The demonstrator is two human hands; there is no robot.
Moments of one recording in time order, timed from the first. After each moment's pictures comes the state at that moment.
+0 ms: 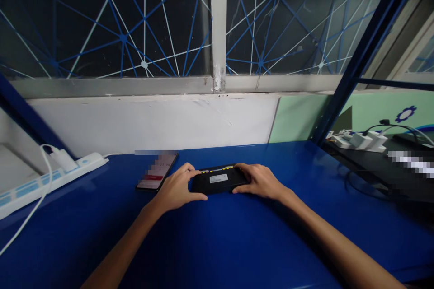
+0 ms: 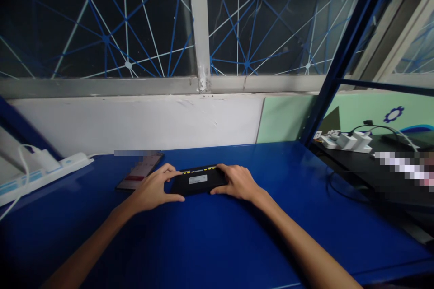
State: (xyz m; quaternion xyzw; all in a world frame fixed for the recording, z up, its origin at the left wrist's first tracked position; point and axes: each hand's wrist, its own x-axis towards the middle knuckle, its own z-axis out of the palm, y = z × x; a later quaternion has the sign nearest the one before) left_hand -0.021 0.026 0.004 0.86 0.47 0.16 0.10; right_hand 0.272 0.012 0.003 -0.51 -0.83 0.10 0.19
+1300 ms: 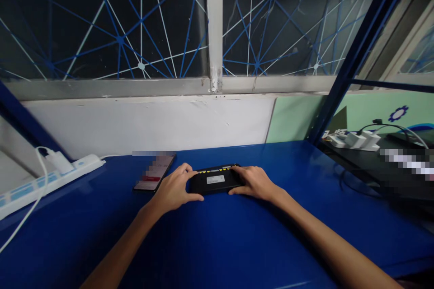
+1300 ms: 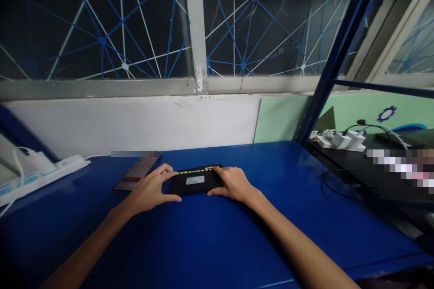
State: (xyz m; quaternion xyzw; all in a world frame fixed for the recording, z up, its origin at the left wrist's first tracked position) left_hand -0.018 0.023 0.006 0.86 0.48 0.14 0.06; right_hand 0.270 0.015 -0.007 -0.48 -0.86 0.03 0.15
